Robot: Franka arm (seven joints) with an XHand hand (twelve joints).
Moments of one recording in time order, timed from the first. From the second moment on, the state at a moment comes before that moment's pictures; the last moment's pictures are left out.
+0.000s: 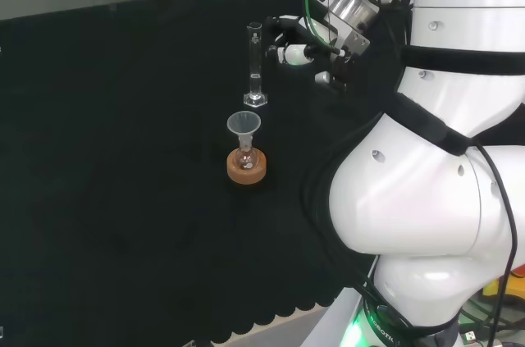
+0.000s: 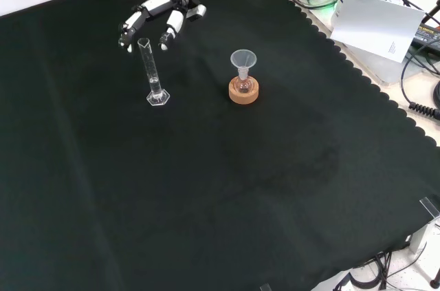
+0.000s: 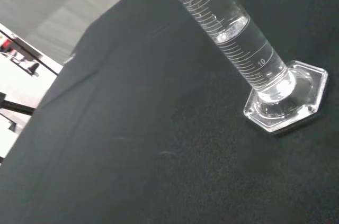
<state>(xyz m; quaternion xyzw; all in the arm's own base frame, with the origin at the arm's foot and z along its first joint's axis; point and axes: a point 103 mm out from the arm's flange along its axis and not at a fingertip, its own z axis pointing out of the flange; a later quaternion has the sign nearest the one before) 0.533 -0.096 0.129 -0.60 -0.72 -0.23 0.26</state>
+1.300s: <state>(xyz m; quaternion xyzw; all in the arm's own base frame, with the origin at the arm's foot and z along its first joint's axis) 0.553 -0.069 0.091 -0.50 -0.74 -0.32 0.32</state>
